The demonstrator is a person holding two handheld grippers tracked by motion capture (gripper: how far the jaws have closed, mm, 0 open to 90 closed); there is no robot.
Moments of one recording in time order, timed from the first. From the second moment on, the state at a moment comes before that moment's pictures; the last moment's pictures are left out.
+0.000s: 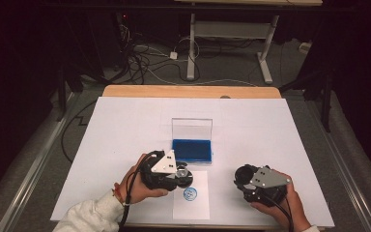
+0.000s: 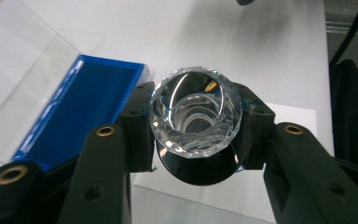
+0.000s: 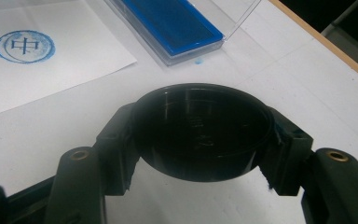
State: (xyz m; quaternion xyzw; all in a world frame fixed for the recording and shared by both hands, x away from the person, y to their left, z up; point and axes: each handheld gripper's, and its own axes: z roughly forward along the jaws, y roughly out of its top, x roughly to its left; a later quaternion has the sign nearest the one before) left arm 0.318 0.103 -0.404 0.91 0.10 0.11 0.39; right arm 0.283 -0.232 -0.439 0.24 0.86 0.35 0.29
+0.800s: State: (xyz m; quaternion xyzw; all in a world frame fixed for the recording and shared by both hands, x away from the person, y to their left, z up) left arm 0.329 0.146 -0.396 0.89 0.16 0.15 0.39; right arm 0.296 -0.226 -0.438 0.24 0.86 0.36 0.28
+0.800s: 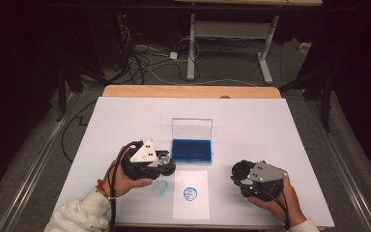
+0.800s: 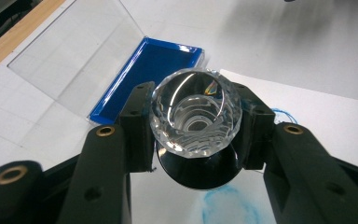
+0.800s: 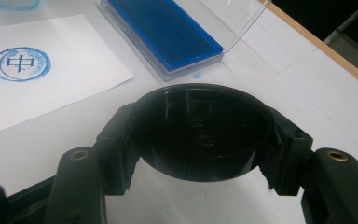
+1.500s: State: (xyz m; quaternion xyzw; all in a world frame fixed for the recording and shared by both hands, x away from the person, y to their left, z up) left arm 0.317 0.152 -0.396 0.89 0.15 0.16 0.39; right arm 0.306 -0.214 -0.442 0.22 0.86 0.36 0.27
